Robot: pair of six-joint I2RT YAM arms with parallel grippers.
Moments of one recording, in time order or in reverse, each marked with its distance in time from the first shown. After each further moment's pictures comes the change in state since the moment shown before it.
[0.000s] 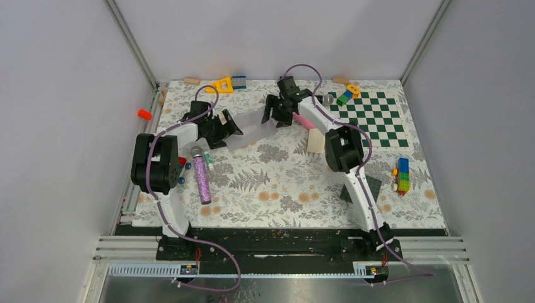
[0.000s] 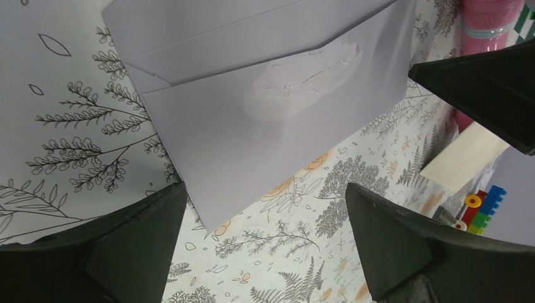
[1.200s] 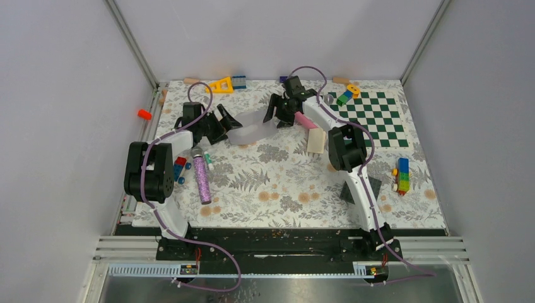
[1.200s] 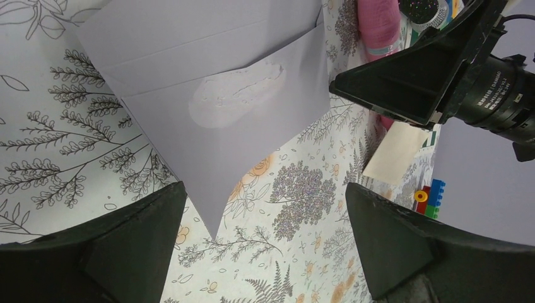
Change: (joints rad) left arm 0.028 -0.117 -0.154 0.281 0.108 -0.083; right arm -0.035 -0.009 -0.043 0.034 -0.105 0.046
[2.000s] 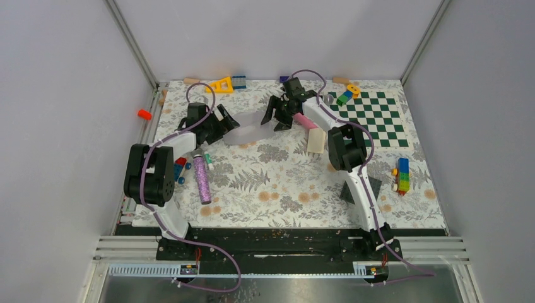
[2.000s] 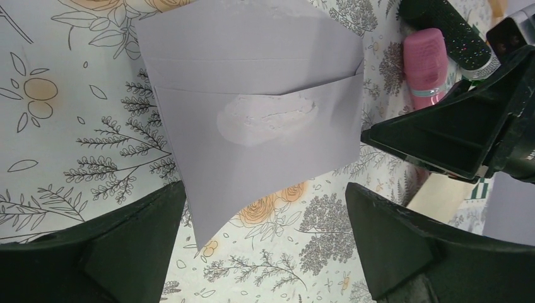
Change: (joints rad) left arm -0.043 -0.034 -0.018 -0.003 -0.240 -0.003; right arm -0.002 0.000 -0.019 0.000 -0.097 0.043
